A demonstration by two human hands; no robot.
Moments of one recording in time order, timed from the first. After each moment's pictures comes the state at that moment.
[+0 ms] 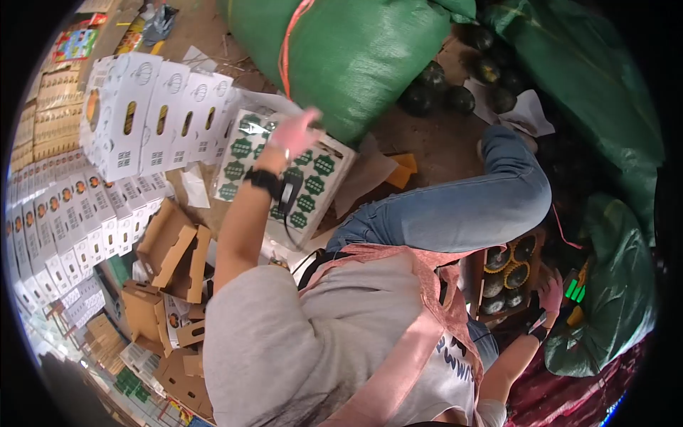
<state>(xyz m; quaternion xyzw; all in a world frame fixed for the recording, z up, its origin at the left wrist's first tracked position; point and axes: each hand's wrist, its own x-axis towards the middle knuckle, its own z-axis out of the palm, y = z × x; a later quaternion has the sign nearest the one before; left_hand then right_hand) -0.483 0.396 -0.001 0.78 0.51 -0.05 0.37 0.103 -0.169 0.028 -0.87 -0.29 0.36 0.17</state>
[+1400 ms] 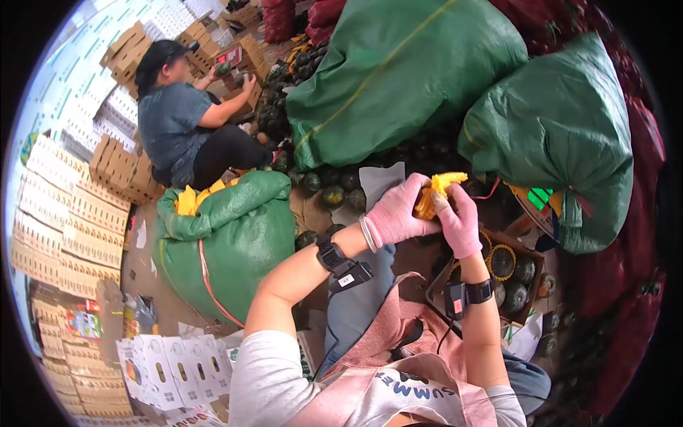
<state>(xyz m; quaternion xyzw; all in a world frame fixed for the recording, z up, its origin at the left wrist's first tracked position) -0.065 0.218 0.169 0.88 -0.15 0.10 0.44 -0.030 0.066 0.136 -0.70 -0.23 -0.03 0.68</state>
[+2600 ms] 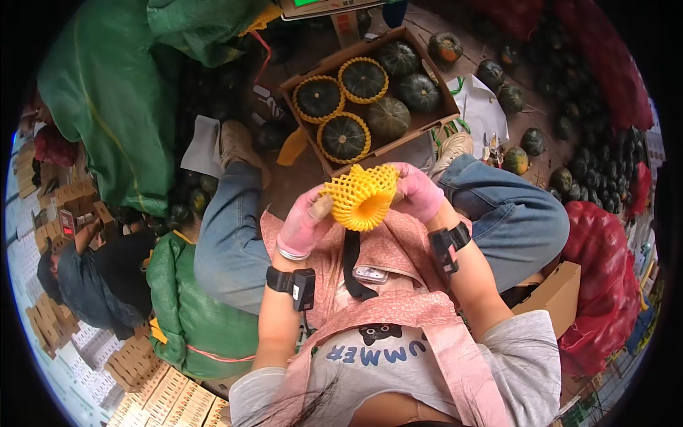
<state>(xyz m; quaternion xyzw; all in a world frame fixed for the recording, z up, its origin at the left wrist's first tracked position) -0.141 0.102 0.040 0.40 0.04 -0.46 0.79 -0.202 -0.102 -0.003 -0.17 0.13 0.19 0.96</state>
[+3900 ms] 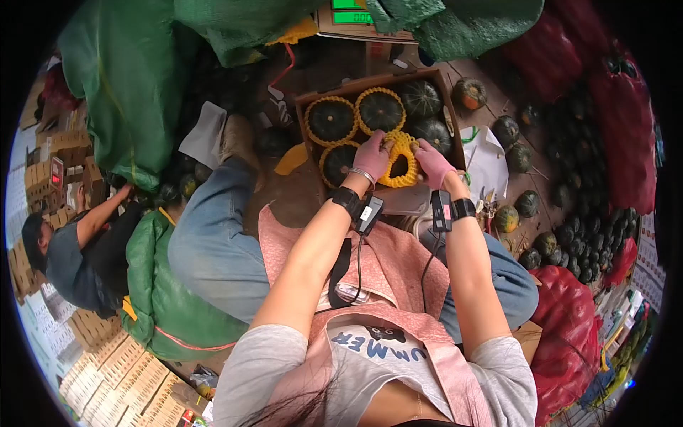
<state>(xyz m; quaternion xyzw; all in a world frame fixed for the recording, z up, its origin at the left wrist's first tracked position) -0.055 -0.050 -0.109 0.87 -0.07 -0.24 0.42 -0.098 -0.205 -0.065 -0.59 0.37 0.29 0.65</state>
